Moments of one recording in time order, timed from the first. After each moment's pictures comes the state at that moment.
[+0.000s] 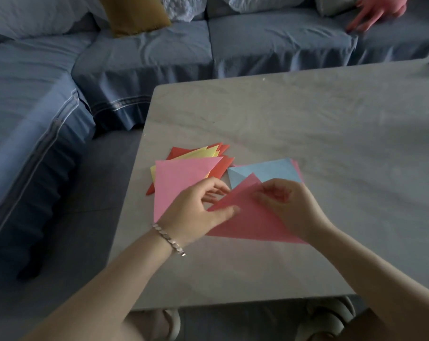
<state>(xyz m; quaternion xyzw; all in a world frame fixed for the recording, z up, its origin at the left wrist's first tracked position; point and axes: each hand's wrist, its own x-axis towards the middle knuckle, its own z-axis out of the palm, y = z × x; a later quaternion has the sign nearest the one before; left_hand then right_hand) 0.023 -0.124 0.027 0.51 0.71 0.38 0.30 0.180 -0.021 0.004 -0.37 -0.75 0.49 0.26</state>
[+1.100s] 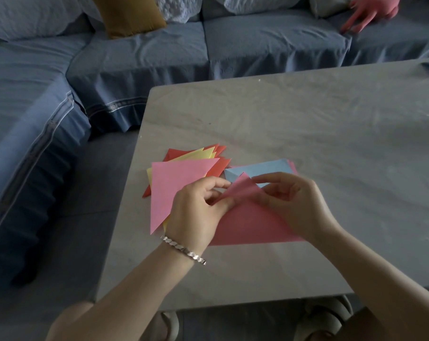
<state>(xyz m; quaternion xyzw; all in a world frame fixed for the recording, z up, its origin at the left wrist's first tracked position) 0.050 -0.122 0.040 0.47 0.73 0.47 0.19 0.186 -0.031 0.028 -0.35 -0.70 0.55 0.30</state>
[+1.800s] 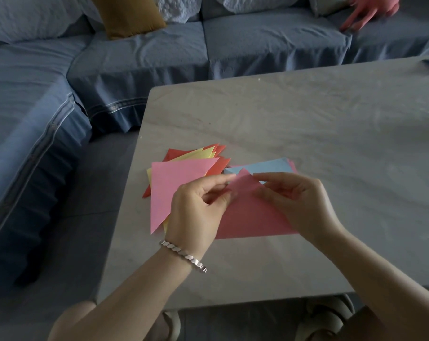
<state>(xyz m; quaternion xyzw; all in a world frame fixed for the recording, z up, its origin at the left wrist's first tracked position) 0.056 -0.121 0.044 0.46 0.69 0.53 0.17 0.190 -0.035 0.034 -0.32 -0.71 0.52 0.36</state>
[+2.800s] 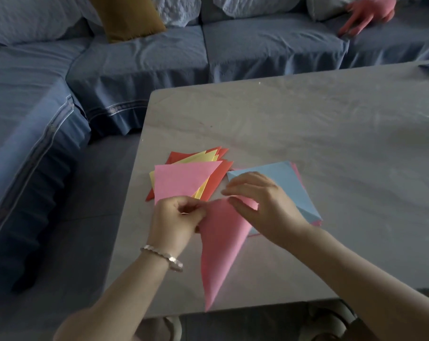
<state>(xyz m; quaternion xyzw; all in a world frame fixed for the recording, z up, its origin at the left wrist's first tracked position) 0.017 -0.138 0.024 0.30 0.76 0.49 0.30 0.151 -0.032 0.009 -0.22 -0.90 0.27 0.27</state>
